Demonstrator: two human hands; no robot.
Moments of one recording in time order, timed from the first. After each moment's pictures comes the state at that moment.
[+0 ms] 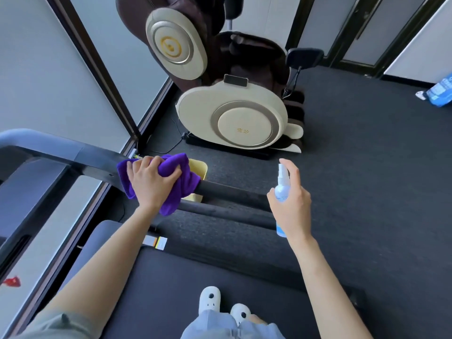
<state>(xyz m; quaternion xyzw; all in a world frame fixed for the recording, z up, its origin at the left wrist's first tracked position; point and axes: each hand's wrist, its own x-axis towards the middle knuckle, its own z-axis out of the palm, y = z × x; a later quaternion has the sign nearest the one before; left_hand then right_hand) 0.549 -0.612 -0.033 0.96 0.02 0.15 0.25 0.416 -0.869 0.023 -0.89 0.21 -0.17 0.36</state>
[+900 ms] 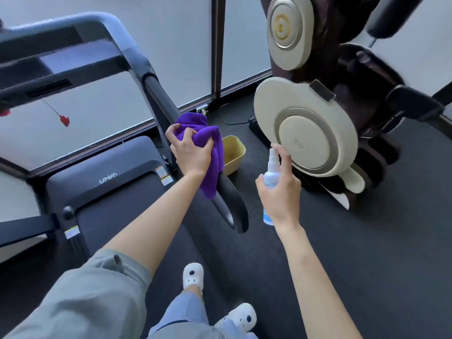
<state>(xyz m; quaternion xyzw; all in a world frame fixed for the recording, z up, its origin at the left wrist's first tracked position) 0.471 -0.840 -0.040 0.78 0.40 0.26 0.40 0.462 -1.033 0.005 -0.88 -0.15 -0.04 0.44</state>
